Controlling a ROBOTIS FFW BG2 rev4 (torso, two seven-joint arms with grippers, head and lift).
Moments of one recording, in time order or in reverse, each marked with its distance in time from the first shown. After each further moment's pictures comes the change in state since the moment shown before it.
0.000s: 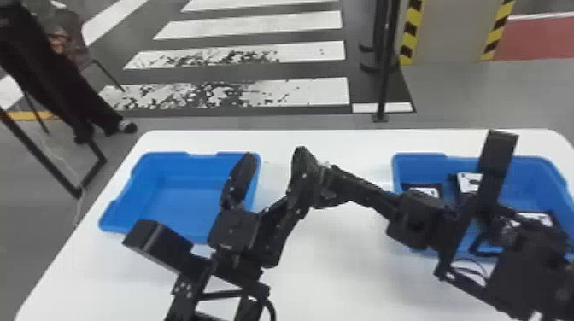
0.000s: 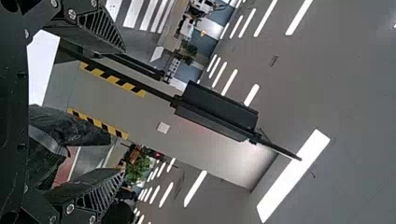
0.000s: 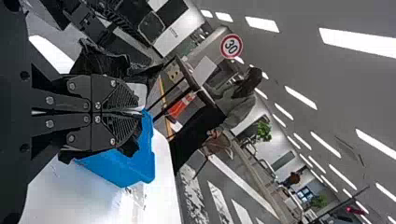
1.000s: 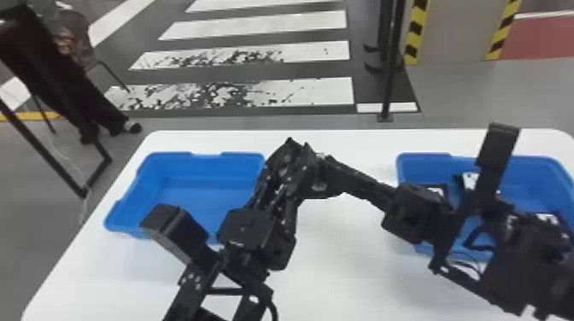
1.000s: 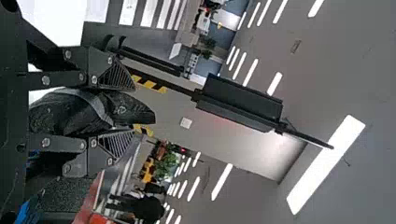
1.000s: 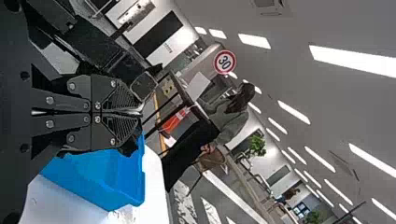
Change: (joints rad) left arm 0.016 0.004 0.027 -0.086 -0.058 0.187 -0.007; right arm -0.033 -0.008 0.049 0.018 -0.039 -0.062 0.018
